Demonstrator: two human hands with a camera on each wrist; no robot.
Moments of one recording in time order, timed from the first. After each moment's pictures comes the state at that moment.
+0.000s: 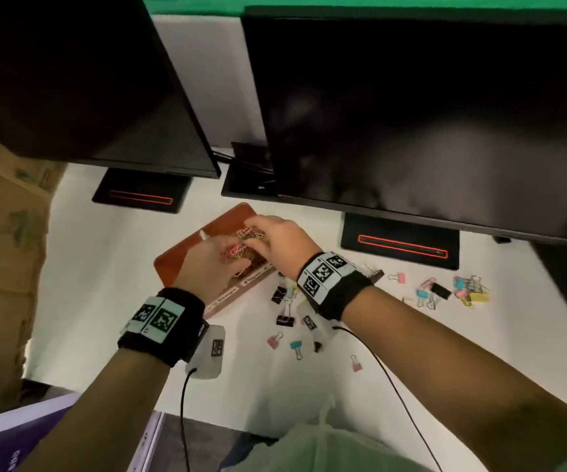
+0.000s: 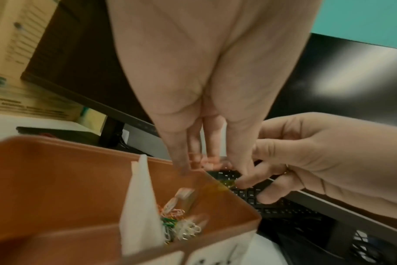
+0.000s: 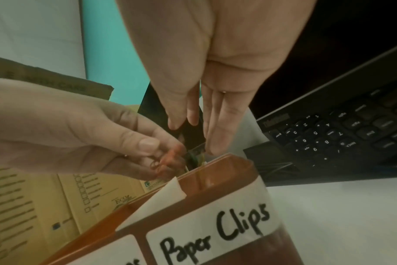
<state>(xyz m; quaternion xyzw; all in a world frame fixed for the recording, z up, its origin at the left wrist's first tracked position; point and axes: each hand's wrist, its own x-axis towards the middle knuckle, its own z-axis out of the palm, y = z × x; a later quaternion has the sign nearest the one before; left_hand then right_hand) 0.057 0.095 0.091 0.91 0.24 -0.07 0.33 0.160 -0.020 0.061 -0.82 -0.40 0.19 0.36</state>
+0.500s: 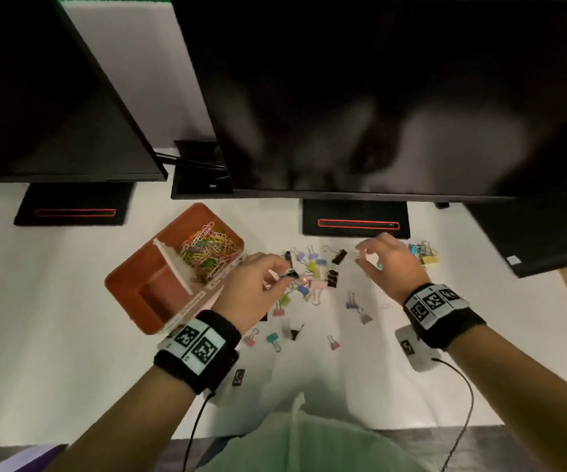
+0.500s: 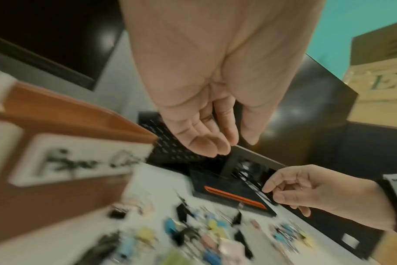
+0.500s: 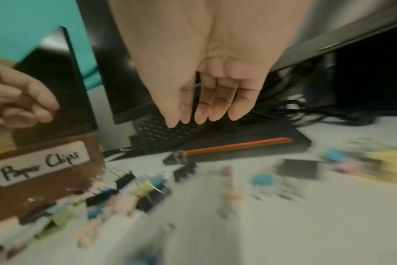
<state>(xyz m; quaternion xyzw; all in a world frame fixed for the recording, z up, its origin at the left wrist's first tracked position) 0.067 0.023 0.055 0.89 0.06 -0.09 0.45 0.167 -0.224 0.018 -0.95 -0.19 0.13 0.21</state>
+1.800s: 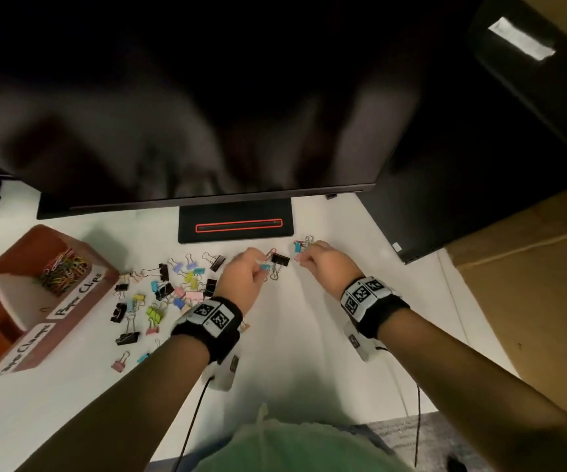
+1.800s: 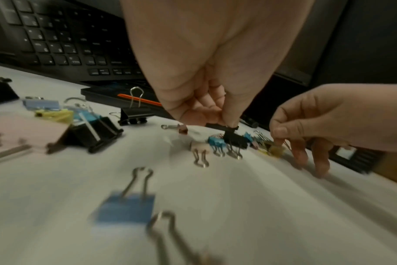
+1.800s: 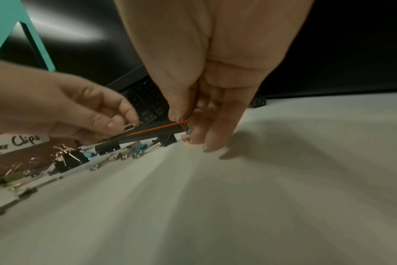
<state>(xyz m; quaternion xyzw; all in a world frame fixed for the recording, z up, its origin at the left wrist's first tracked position) 0.158 -0.180 -0.026 0.92 0.10 -0.13 0.36 0.213 -0.363 -0.026 -0.92 -0.15 0.27 0.25</state>
